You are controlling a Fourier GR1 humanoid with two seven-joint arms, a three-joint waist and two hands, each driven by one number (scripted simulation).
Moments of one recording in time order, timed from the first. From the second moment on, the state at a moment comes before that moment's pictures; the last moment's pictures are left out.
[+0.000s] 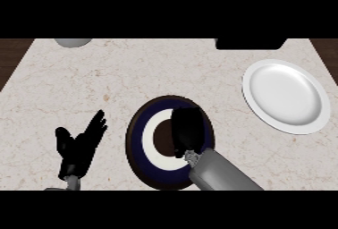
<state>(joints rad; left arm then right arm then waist) 0.02 0.17 -0.14 -1.46 0.17 0.11 0.20 -0.54 -0.02 0.72 -1.23 1.12 0.04 0.84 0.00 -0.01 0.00</state>
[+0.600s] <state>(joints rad) -0.01 0.16 -0.16 -1.44 0.16 0.10 0.22 -0.76 -0.01 0.54 -1.12 1.22 -0.32 1.11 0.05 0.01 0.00</state>
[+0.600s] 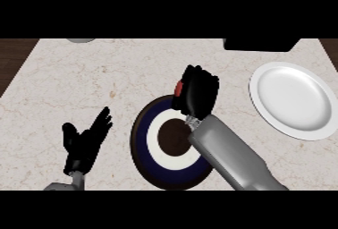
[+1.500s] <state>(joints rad) 0.02 0.16 -0.13 -1.46 0.17 0.10 0.22 -0.65 -0.01 0.16 -1.19 1.53 -0.70 1.08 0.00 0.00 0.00</state>
